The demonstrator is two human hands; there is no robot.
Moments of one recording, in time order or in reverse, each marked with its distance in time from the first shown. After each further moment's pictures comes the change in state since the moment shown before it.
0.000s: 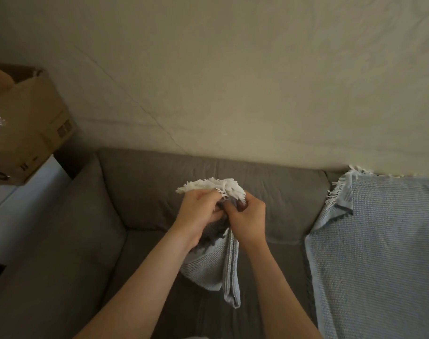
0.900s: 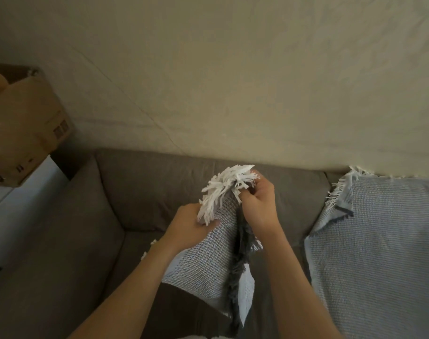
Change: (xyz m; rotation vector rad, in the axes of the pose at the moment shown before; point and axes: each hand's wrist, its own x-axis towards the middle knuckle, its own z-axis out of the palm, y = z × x) left_hand 0.049 -0.062 -0.048 0.942 -0.086 0.342; right_hand 0.037 -0.032 -0.024 0.066 -0.115 -0.207
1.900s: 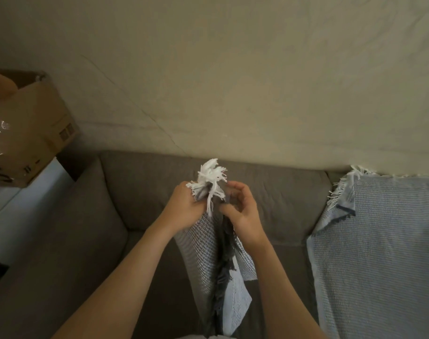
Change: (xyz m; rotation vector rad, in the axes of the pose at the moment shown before) left_hand 0.003 0.044 -0.040 -0.070 0.111 0.125; right_hand -0.037 0.030 0.010 0.242 -0.114 0.235
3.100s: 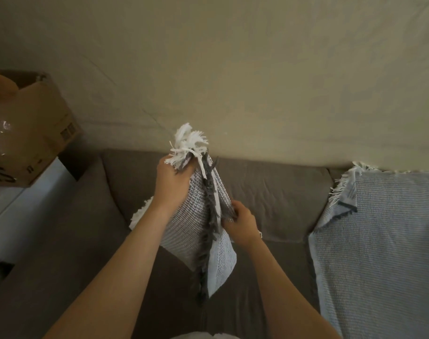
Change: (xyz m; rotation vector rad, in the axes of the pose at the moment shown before) left_hand 0.017 0.023 -0.026 -0.315 0.432 0.007; right_hand 0.020 0.081 -0.025 -0.600 -0.011 0.165
